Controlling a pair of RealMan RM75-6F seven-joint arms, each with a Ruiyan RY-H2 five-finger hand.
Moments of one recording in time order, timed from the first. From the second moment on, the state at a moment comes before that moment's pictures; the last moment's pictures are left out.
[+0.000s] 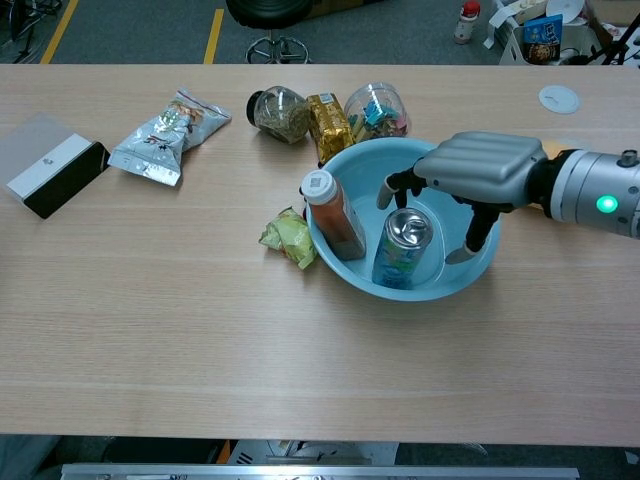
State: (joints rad) left arm -0.06 -0.88 -0.05 -1.91 1.37 1.50 0.18; right arm 0.81 -1.15 0.01 -1.92 -1.18 0.69 -0.43
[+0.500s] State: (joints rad) left arm -0.05 -0.88 -0.05 -1.91 1.37 1.50 0.18; right arm 0.85 -1.22 0.00 -1.87 -1.11 0.70 -0.47
